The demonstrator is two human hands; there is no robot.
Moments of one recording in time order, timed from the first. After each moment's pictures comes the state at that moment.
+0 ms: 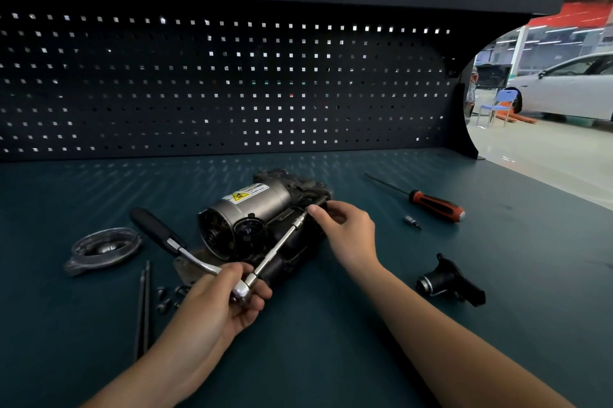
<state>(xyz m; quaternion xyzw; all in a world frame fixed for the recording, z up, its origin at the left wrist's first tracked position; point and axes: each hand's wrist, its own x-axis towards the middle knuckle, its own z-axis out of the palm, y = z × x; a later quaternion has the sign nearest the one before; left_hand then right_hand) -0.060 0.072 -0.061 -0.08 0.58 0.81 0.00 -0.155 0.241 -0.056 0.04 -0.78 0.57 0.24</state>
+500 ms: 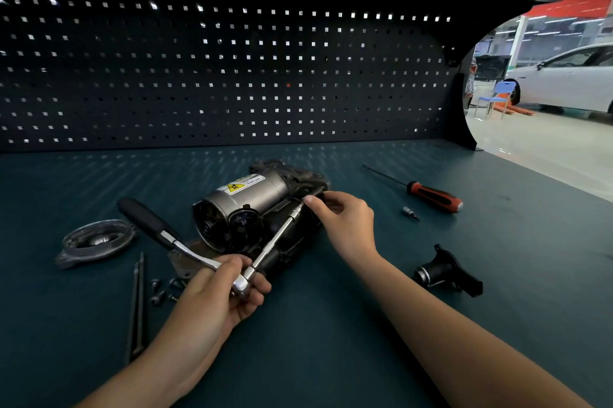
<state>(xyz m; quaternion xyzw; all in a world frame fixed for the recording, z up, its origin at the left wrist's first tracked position) -0.056 0.078 -0.064 -0.05 0.61 0.79 -0.03 -0.159 0.244 -0.056 0.04 -0.80 0.54 0.26</state>
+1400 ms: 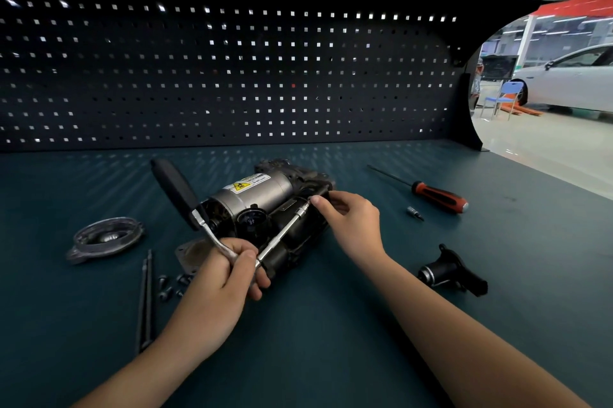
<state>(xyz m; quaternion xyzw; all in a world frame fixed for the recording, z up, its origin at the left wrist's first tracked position) -0.049 0.077 -0.054 0.04 0.78 0.61 -0.15 -0.157 0.246 -0.056 0.06 -0.81 0.53 0.25</state>
